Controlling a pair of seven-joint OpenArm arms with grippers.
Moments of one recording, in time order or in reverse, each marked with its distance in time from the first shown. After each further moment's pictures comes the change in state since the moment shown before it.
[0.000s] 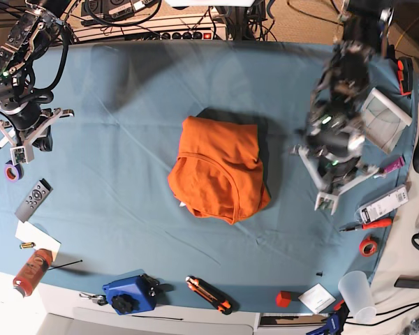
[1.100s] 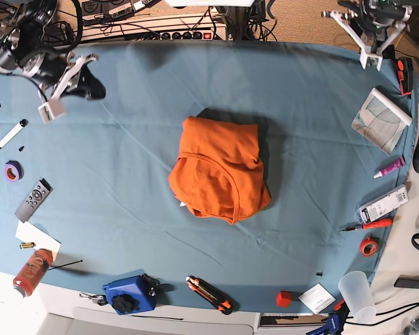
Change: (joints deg) left arm 49.9 6.1 -31.3 13.4 -23.2 -13.1 -2.9; right arm -16.2 -0.2 0.0 0.0 39.9 5.0 -15.5
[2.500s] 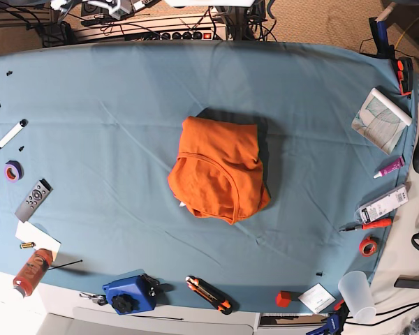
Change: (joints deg) left arm -3.4 0.2 0.1 -55.2 -6.5 -12.0 -9.1; right arm -23.3 0.5 -25.7 -11.1 -36.9 -2.2 4.1
